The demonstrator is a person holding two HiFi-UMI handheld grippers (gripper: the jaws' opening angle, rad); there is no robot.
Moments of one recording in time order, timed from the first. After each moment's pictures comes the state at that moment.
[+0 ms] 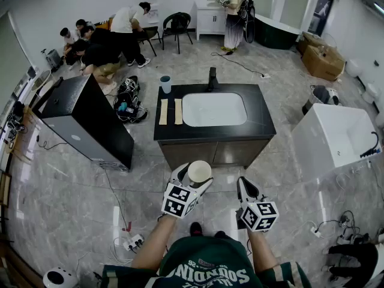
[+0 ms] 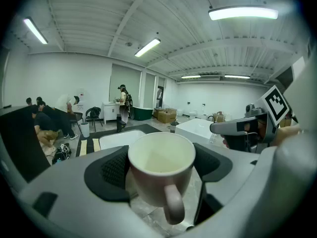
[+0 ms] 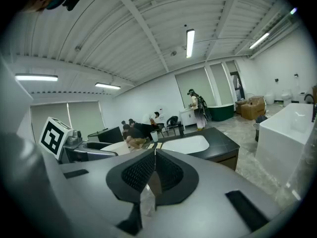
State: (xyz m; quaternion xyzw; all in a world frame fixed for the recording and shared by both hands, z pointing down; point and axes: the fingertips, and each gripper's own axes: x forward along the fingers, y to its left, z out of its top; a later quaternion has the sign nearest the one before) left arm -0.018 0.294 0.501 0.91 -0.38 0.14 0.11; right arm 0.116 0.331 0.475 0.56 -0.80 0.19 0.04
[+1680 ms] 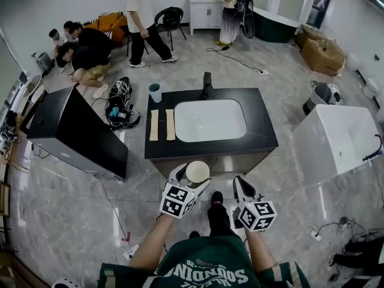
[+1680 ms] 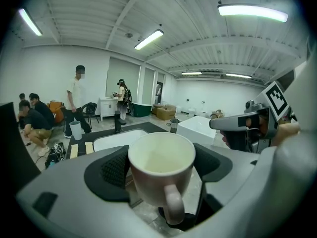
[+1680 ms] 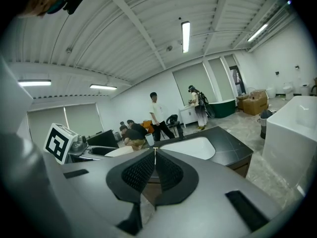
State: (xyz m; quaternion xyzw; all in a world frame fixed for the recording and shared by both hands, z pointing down) left arm 0.007 0.145 0.534 0.91 -0.36 0.16 0.13; right arm 0.130 0.182 0.496 0.56 -0.80 0.21 0.04
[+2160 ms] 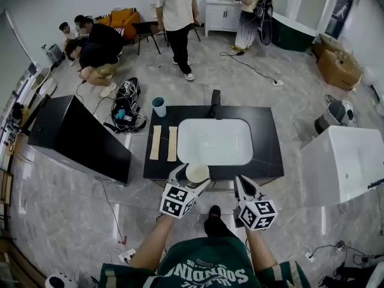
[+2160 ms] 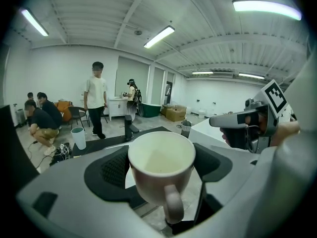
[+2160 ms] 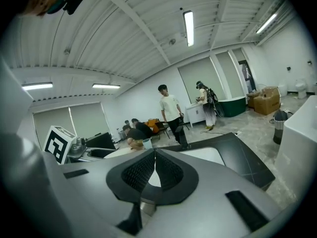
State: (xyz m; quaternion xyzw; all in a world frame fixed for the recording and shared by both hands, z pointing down) left arm 0.018 -0.005 0.527 0.89 -0.41 0.16 0.14; right arm 0.148 0.016 0.485 0.52 -0.83 0.21 0.05
